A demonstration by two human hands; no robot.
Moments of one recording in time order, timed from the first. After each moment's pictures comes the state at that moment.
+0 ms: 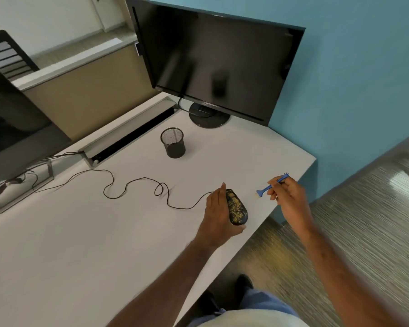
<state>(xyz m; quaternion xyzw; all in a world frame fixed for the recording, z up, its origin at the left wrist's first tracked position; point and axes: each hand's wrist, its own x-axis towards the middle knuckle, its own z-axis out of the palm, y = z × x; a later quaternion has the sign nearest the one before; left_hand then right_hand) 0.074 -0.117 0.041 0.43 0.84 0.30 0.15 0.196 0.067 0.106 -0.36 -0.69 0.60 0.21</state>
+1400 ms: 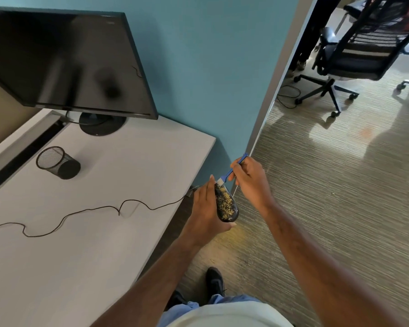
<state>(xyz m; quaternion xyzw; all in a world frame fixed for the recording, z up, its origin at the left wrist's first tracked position) 0.254 0.055 0.060 0.56 0.76 0.29 0.18 0.352 0.198 0.112 -0.46 -0.69 0.51 0.25</state>
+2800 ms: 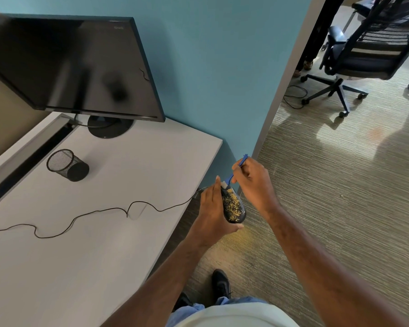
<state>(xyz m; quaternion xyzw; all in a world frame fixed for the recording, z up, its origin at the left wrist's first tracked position) 0.246 0.061 0.061 0.53 0.75 0.31 0.25 0.339 0.191 0.123 -0.44 -0.74 0.45 0.24</state>
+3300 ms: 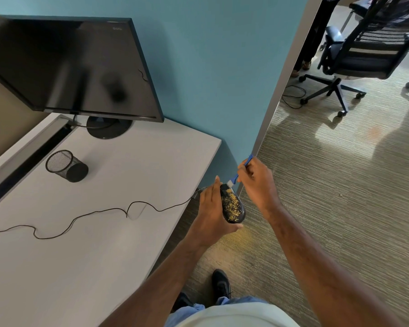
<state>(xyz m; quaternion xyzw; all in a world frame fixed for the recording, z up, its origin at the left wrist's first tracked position) 0.247 0.058 0.062 0.52 0.75 0.31 0.26 0.347 0.199 0.105 -0.47 -0.74 0.43 0.24</state>
